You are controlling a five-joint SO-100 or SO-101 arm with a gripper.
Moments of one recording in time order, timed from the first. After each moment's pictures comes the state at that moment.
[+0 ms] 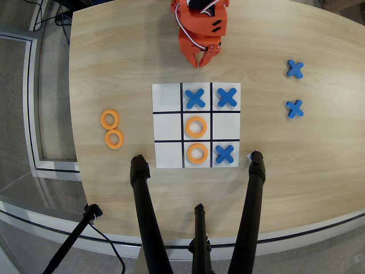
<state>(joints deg) -2.2 192.7 180.4 76.5 -85.9</state>
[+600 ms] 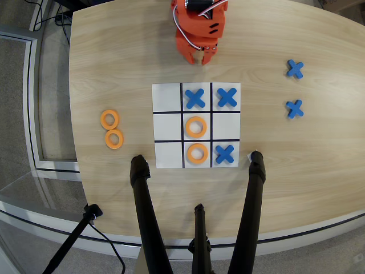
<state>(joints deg) 1.7 183.2 175.7 74.5 -86.3</state>
